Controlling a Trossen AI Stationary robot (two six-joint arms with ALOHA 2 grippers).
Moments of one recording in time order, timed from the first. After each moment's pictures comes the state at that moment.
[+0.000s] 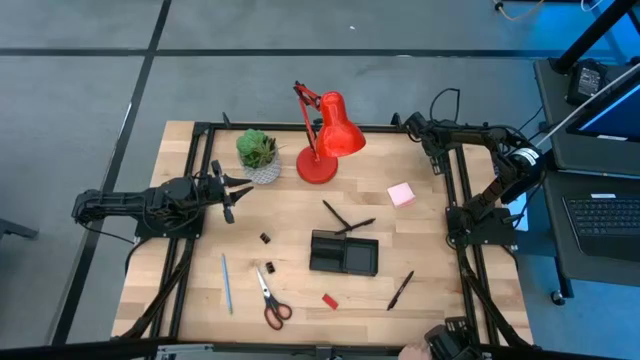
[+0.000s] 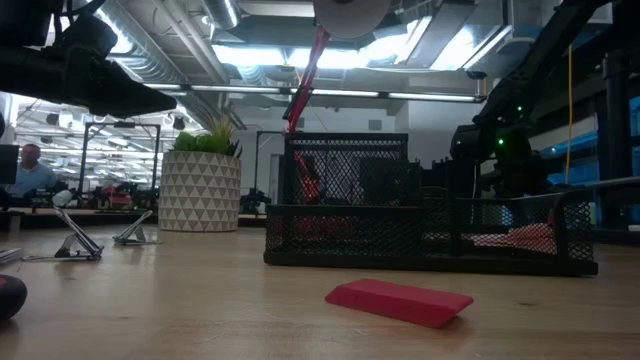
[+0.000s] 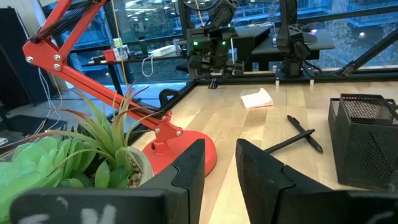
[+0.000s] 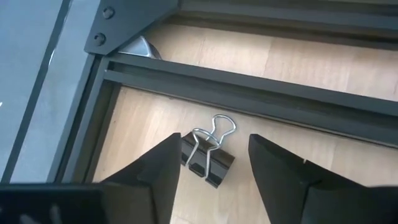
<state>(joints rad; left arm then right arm) 0.05 0.06 0.05 -0.06 -0.34 0.09 -1.00 1.64 0.79 -0.62 0.57 1.93</state>
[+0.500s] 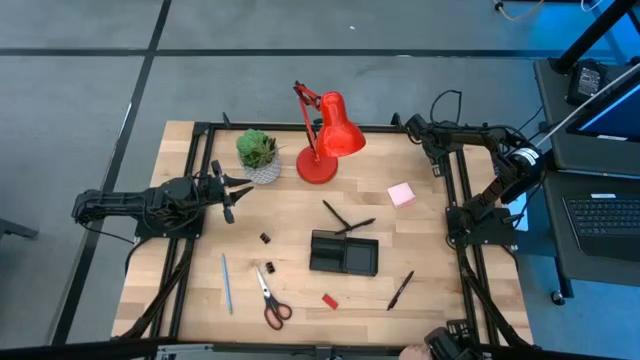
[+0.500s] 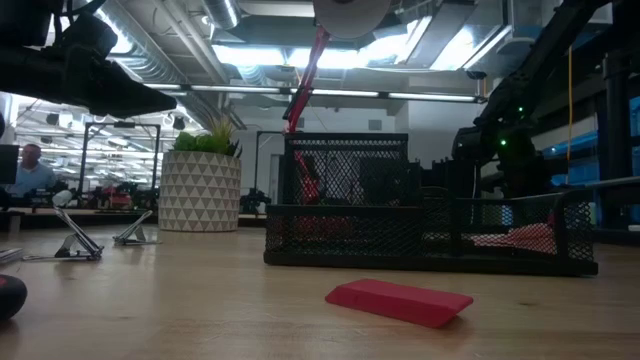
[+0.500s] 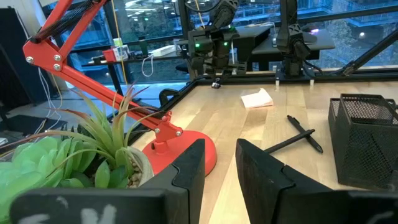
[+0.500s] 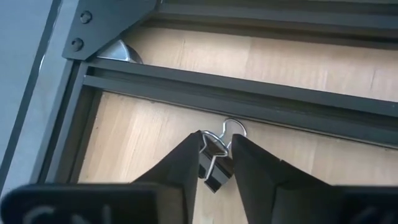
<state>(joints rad) 0.05 0.06 0.05 -0.06 -0.34 0.09 -1.00 1.64 0.78 -0.65 0.57 1.98</state>
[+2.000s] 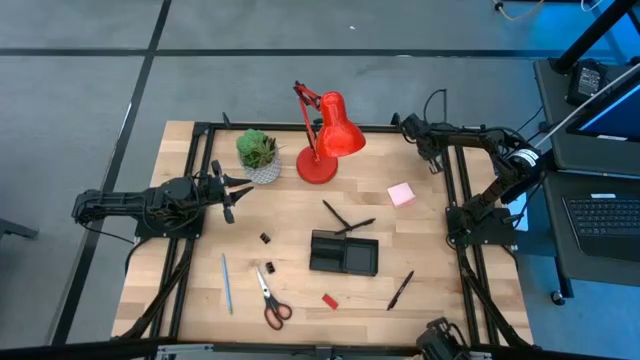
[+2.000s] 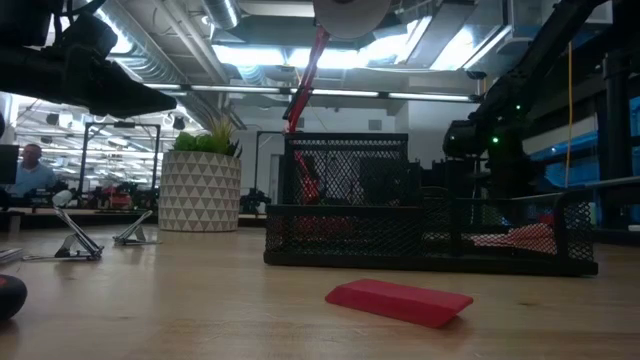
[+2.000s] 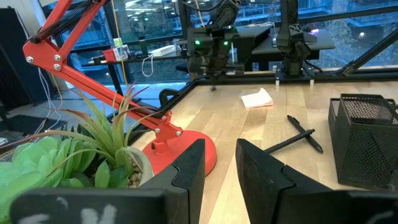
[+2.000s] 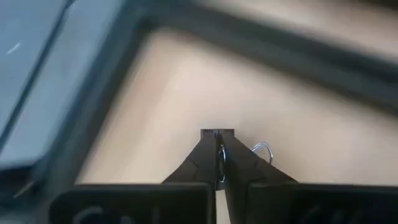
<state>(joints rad) 0.05 0.06 0.05 -0.06 -0.34 0.09 -0.93 1.64 0.78 -0.51 0.50 1.74</state>
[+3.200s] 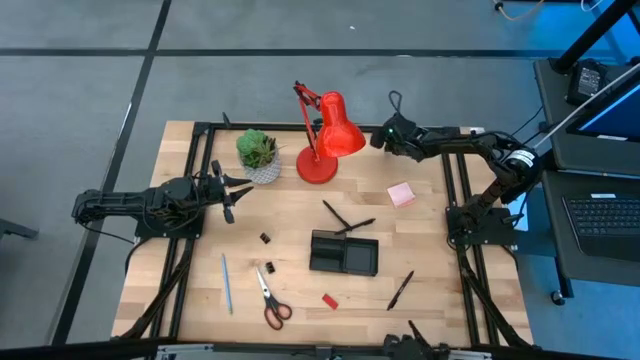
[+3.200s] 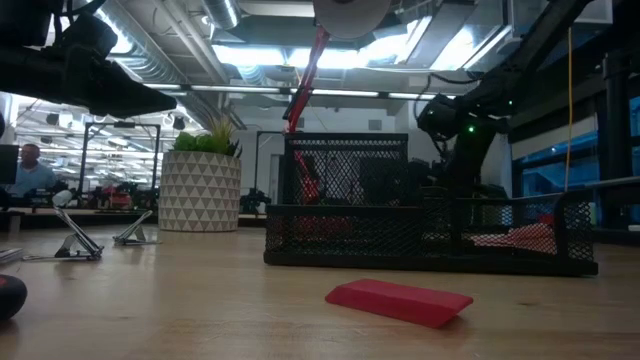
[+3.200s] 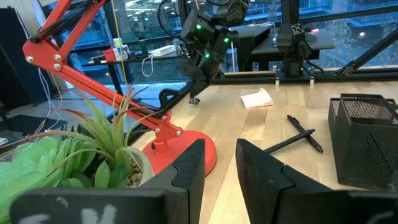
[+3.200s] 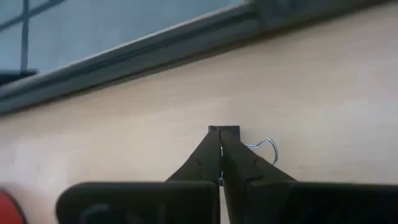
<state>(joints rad) 0.05 0.06 0.05 -0.06 -0.34 0.09 -0.76 1.64 0.78 -0.10 0.28 0.96</state>
